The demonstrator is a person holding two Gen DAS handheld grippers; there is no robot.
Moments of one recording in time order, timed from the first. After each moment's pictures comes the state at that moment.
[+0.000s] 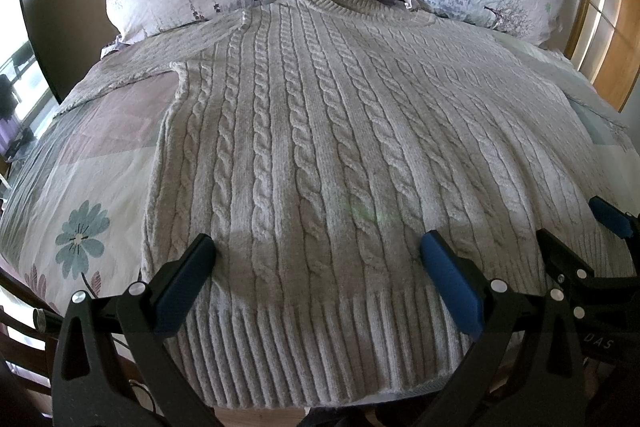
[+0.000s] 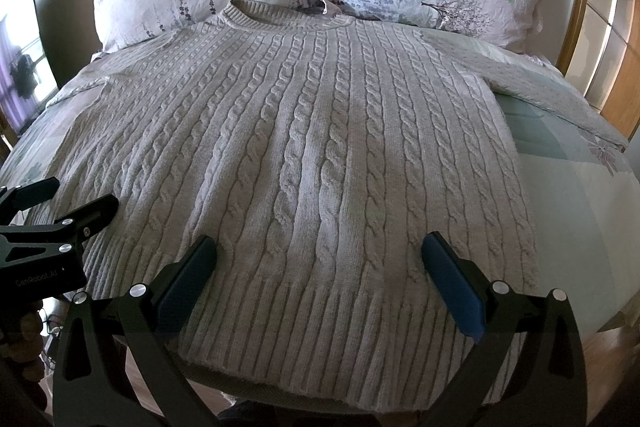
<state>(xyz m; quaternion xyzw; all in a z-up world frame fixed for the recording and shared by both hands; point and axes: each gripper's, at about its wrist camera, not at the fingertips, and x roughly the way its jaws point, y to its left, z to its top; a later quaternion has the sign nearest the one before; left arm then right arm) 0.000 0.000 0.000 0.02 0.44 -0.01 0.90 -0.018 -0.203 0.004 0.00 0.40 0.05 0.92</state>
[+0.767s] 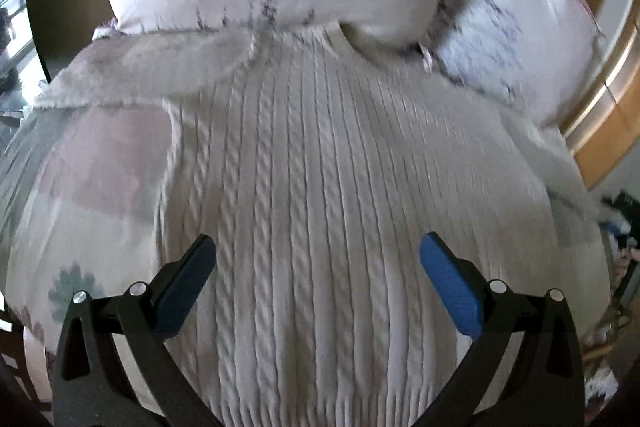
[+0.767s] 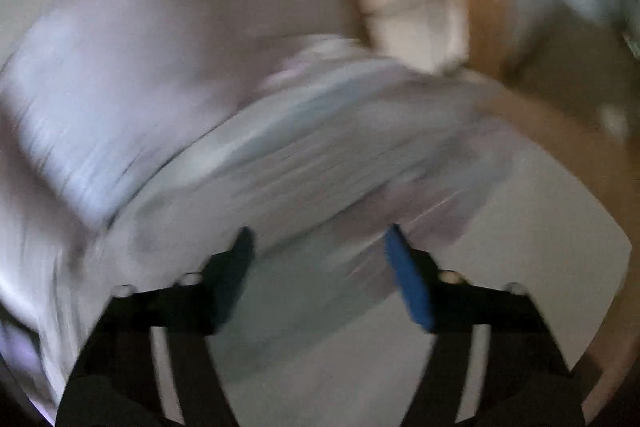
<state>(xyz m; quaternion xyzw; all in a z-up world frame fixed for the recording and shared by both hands) 0.076 0.028 0.053 -0.10 0.44 -0.01 0.89 0.091 -0.614 0.050 0.36 0.36 -0.22 0.83</state>
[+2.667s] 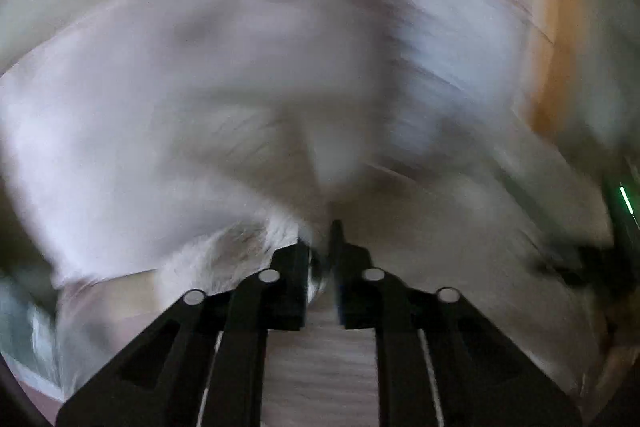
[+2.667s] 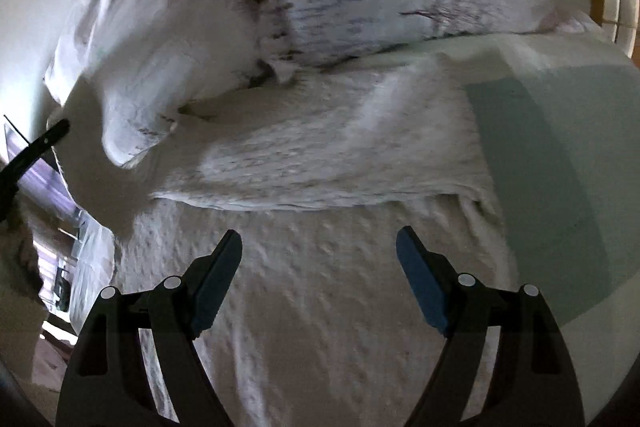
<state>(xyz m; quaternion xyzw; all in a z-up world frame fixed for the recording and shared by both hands) 0.206 -0.009 0.156 0.12 0.35 -0.20 0.91 0.128 -0.306 0.067 0.18 0.45 0.09 0.87</state>
